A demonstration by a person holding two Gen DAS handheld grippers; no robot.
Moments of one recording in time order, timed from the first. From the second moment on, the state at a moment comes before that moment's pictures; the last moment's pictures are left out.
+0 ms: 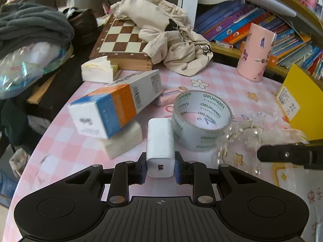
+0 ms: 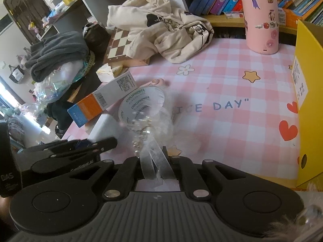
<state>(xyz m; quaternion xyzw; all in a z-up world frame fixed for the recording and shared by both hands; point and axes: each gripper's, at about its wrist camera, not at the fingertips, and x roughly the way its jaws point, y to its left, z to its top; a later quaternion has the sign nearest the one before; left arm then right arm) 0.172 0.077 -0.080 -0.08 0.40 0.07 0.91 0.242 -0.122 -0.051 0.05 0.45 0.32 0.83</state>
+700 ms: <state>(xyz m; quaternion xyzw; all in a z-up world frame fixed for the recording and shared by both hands) 0.095 0.070 -0.038 -0.12 0.36 0.03 0.93 0.179 -0.143 -0.018 0.06 0.41 0.31 0.86</state>
